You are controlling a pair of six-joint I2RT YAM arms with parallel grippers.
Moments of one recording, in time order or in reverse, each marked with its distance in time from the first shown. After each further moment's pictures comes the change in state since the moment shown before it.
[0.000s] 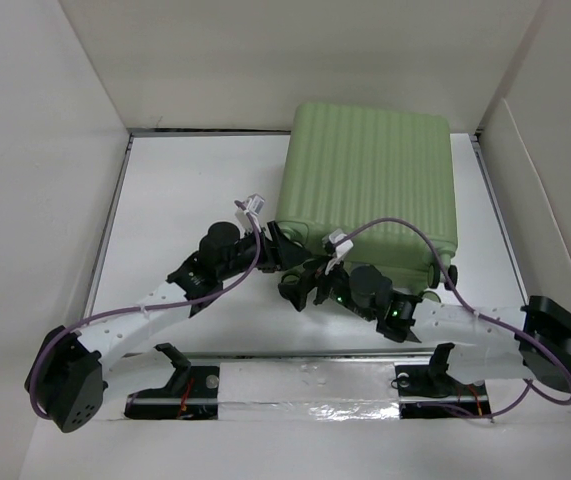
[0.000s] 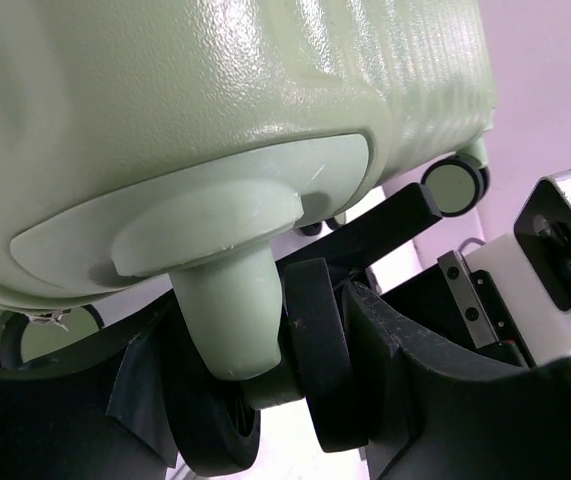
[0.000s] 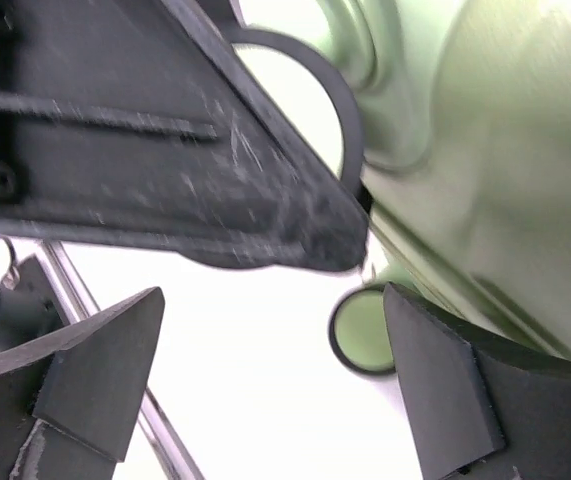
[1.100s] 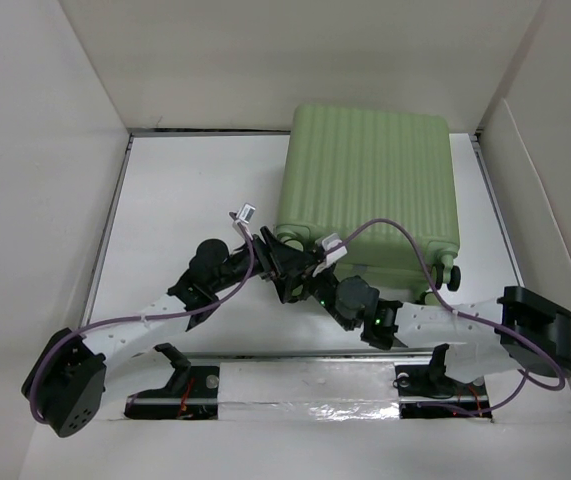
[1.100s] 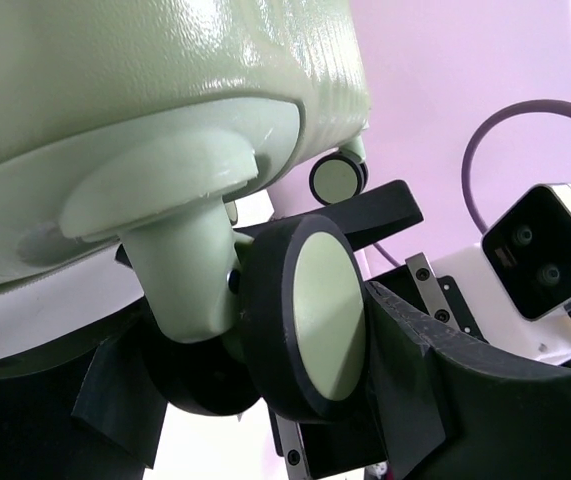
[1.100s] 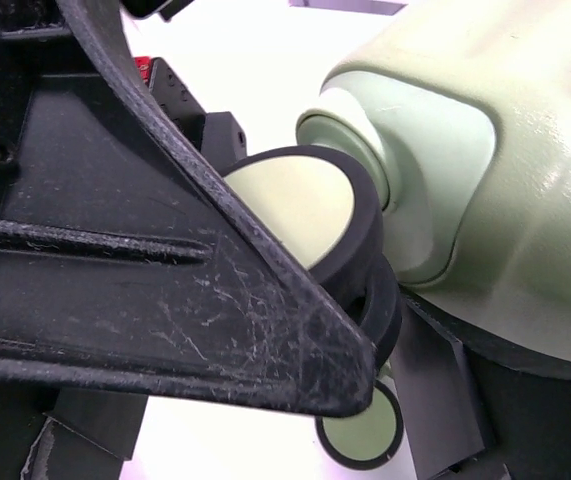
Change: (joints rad) left arm 0.000 -0.027 -0.175 0.364 0.096 -0.282; right arm 0.133 0.109 0.070 0.188 0.346 -0.145
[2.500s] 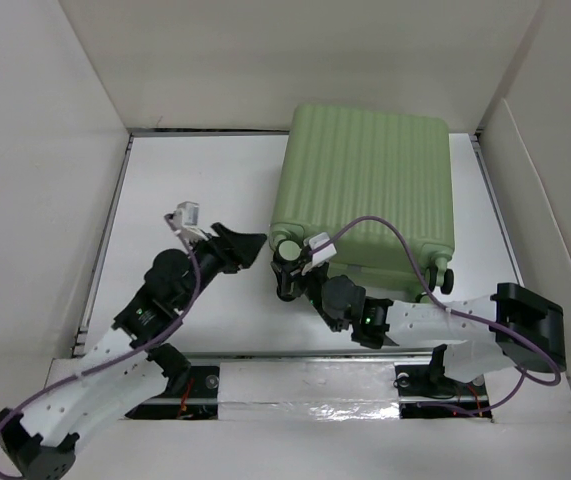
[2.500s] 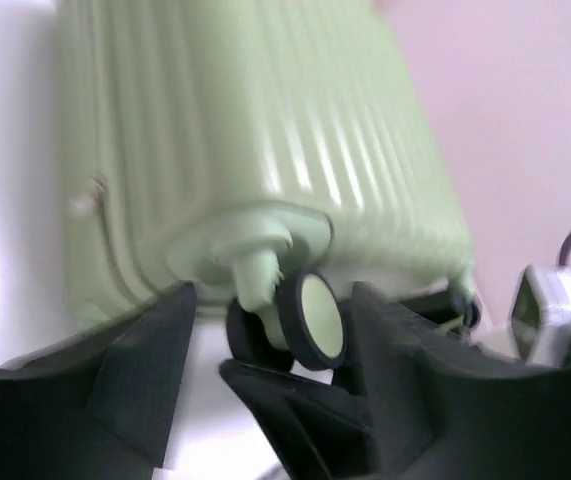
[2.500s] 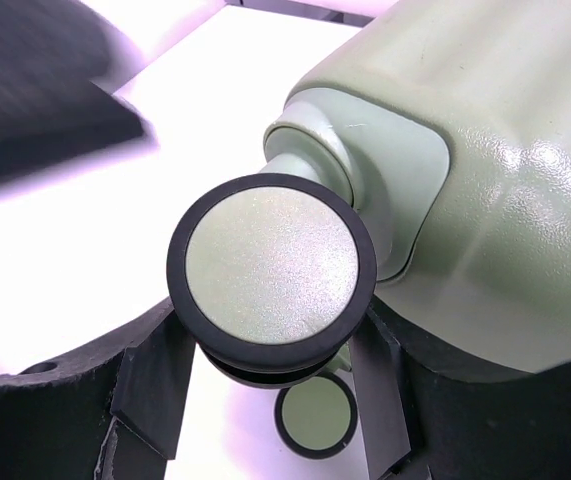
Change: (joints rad) left arm -0.005 -0.407 0.152 -0.608 -0.497 0.320; right arm 0.044 0.053 0.104 -0.090 0.174 -0.100
